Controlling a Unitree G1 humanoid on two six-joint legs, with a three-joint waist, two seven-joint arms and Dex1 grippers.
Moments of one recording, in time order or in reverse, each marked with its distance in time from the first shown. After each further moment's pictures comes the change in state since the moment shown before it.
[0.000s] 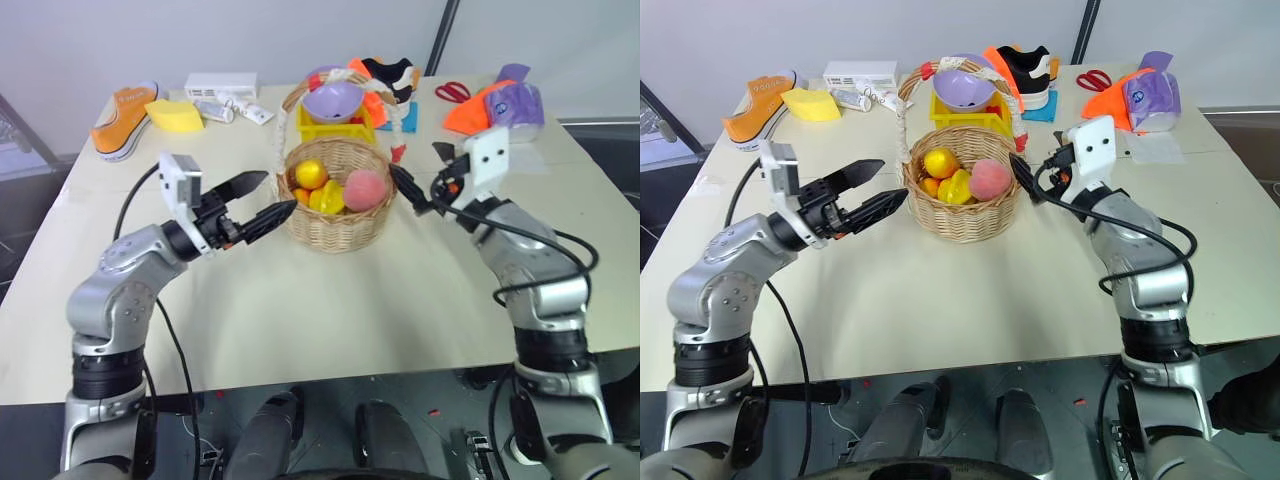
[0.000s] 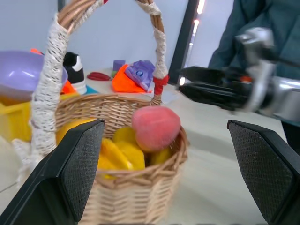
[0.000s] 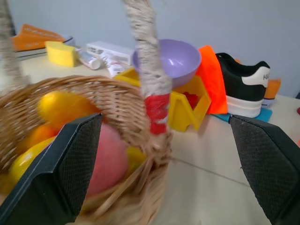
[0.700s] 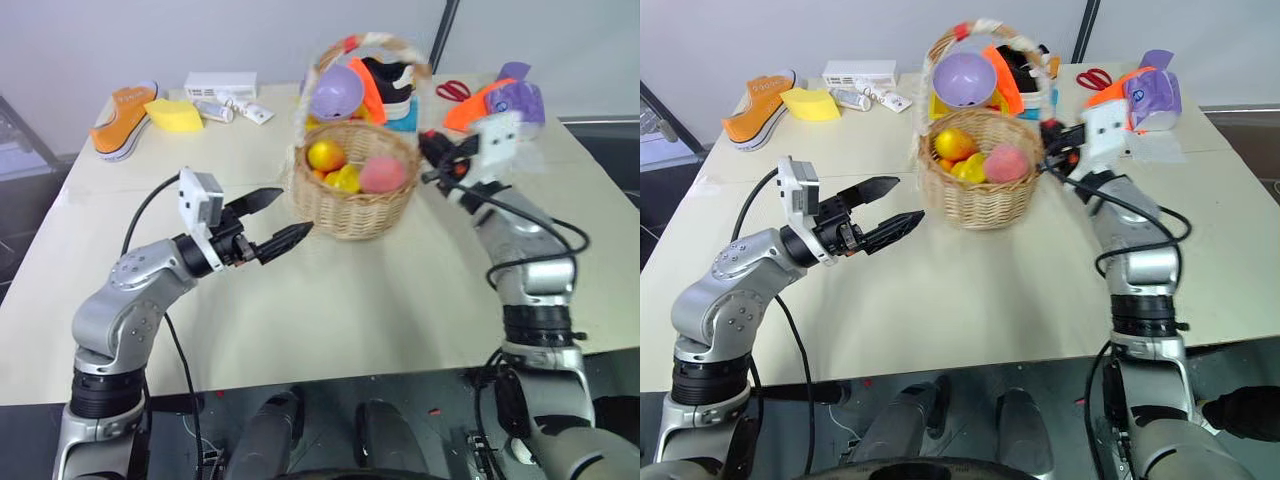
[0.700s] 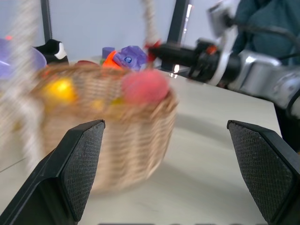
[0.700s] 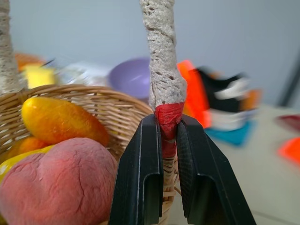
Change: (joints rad) left arm 0.042 0.001 -0.103 -0.064 0.021 -0.009 0.060; right arm 0.002 -0.037 -0.166 0.010 -0.001 -0.077 0.001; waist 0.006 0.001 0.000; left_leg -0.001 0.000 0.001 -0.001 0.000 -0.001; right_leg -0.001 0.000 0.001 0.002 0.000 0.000
